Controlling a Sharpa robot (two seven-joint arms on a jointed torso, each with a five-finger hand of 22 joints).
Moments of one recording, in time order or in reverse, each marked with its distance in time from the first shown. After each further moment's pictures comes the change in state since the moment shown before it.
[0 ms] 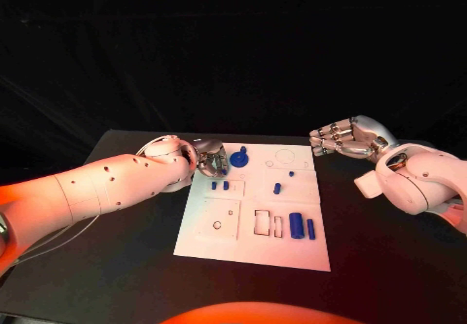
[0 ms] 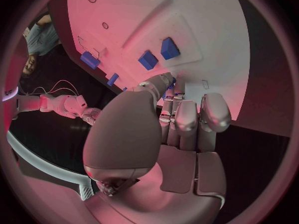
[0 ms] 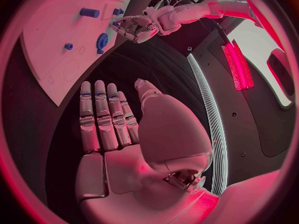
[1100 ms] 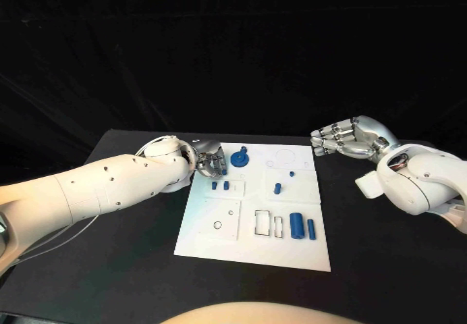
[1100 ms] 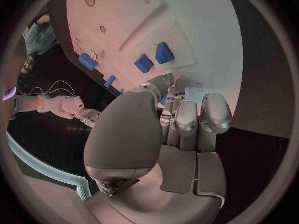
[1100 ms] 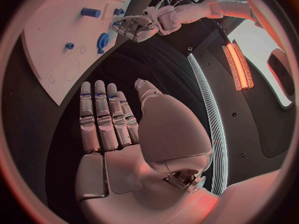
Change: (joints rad) left arm -0.001 -0.005 -0.001 -0.002 -0.001 0.010 -0.030; left_hand -0.014 -0.014 -0.002 -0.012 0.000 -0.079 0.031 -0.067 -0.036 0.022 0.013 -0.022 0.018 0.006 0.006 0.000 -0.004 -0.016 0.006 0.006 0.008 0.019; right arm 0.000 -0.002 0.000 -0.002 -0.003 0.001 -0.003; right_hand 0.000 0.000 0.000 0.000 0.000 0.003 -0.003 0.000 0.000 0.000 0.000 0.004 -0.001 -0.002 0.002 0.000 -0.006 0.000 -0.007 0.000 0.000 -0.002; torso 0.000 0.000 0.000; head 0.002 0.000
